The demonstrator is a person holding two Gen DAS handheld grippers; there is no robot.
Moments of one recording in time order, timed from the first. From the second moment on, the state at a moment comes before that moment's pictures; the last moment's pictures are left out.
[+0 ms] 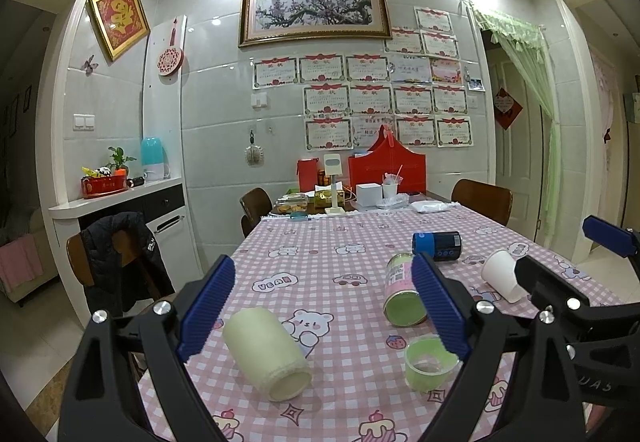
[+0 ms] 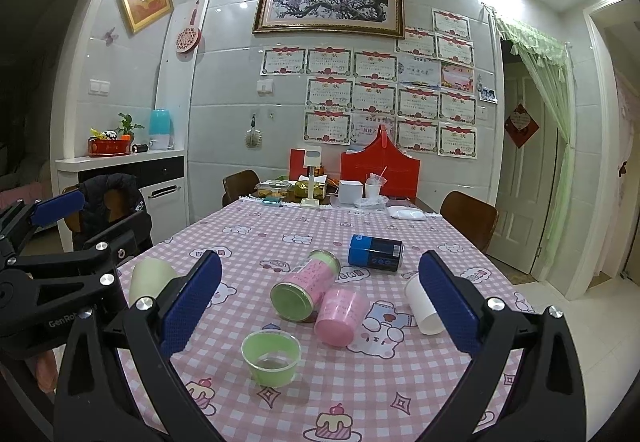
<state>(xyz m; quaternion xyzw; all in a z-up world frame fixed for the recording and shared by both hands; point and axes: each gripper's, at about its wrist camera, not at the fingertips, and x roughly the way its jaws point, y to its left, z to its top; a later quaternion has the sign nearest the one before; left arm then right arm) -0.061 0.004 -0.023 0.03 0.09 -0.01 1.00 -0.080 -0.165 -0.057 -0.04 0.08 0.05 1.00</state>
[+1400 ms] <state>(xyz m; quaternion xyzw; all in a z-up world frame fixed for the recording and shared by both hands) -0.048 -0.007 -0.025 0.04 0.08 -0.02 1.00 -0.074 -0.170 -0.055 -0.03 0.08 0.04 1.00</state>
